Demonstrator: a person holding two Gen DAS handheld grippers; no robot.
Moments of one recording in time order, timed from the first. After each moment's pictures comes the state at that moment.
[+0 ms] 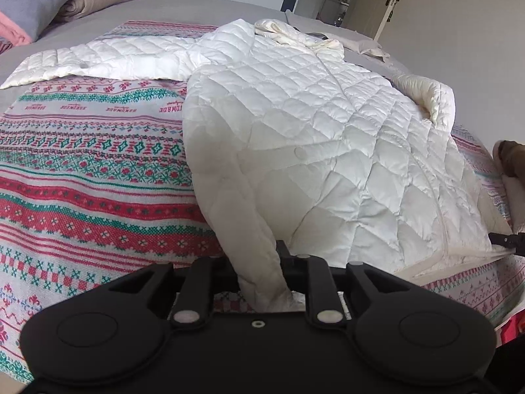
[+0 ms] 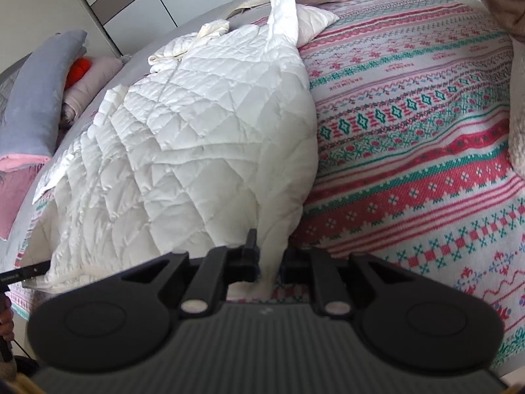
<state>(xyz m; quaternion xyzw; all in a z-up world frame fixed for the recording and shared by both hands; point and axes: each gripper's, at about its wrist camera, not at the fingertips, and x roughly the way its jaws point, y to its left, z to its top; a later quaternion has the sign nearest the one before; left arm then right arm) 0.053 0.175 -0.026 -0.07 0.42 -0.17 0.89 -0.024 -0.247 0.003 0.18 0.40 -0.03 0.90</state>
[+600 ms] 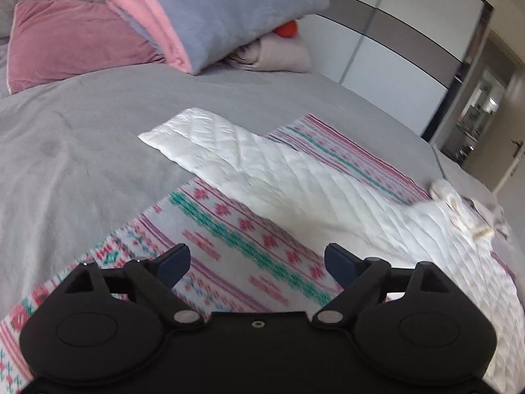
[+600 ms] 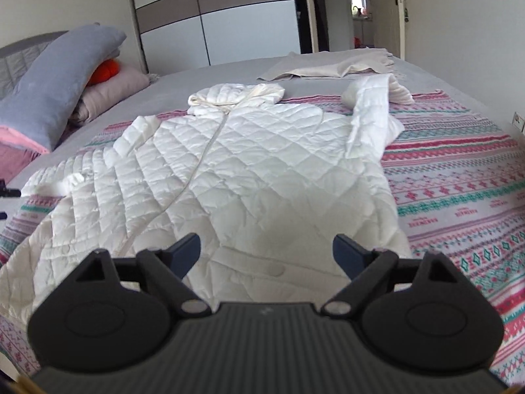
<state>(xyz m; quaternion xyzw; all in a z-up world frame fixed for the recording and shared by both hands) 0.216 0.359 -0.015 -0.23 0.30 0.10 0.92 0.067 -0.160 0.029 0.04 0.32 -0.01 0.95</state>
